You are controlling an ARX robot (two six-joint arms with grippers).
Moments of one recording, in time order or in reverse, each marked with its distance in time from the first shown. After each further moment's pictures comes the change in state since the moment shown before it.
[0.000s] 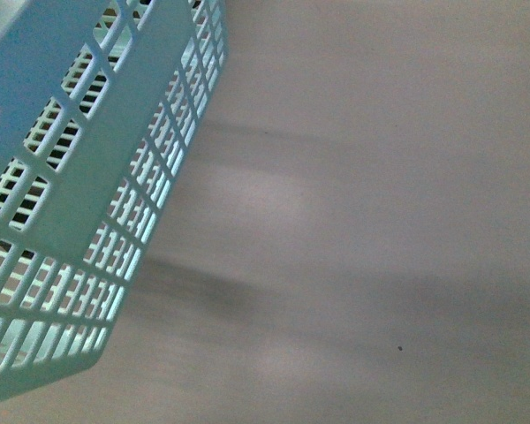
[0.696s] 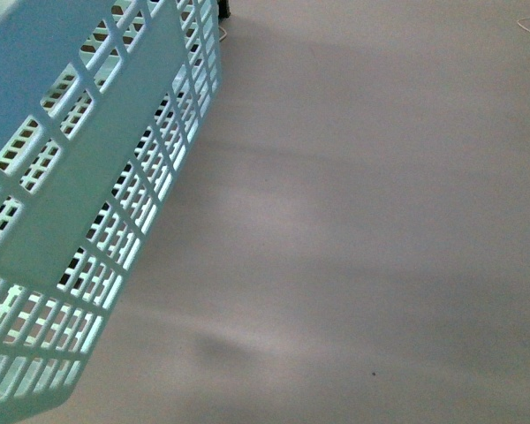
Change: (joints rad) left arm 0.000 0.000 0.001 0.000 0.000 0.002; right arm 0.000 0.000 0.000 0.000 0.000 0.000
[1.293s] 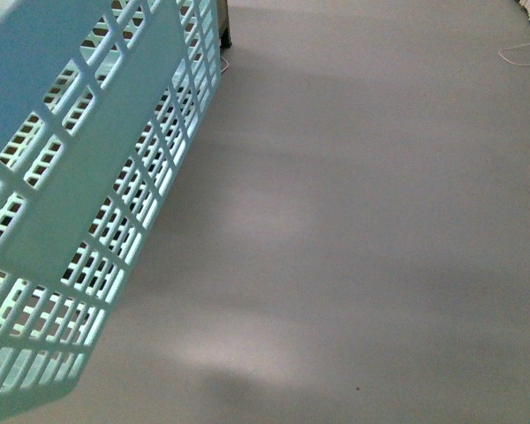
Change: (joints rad) left arm 0.000 0.000 0.000 0.000 0.000 0.000; right arm 0.000 0.000 0.000 0.000 0.000 0.000
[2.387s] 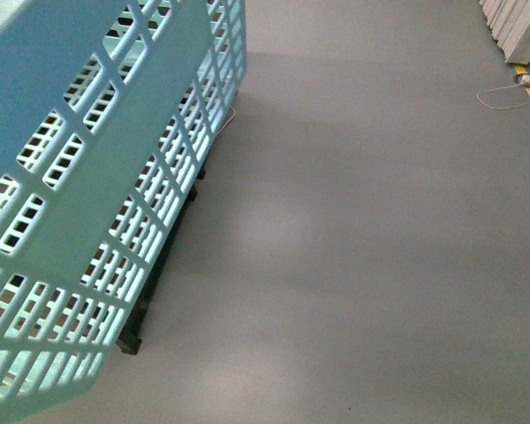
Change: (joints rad) left arm -0.008 -0.005 0.003 0.000 0.012 -0.002; right arm 0.000 0.000 0.000 0.000 0.004 0.000
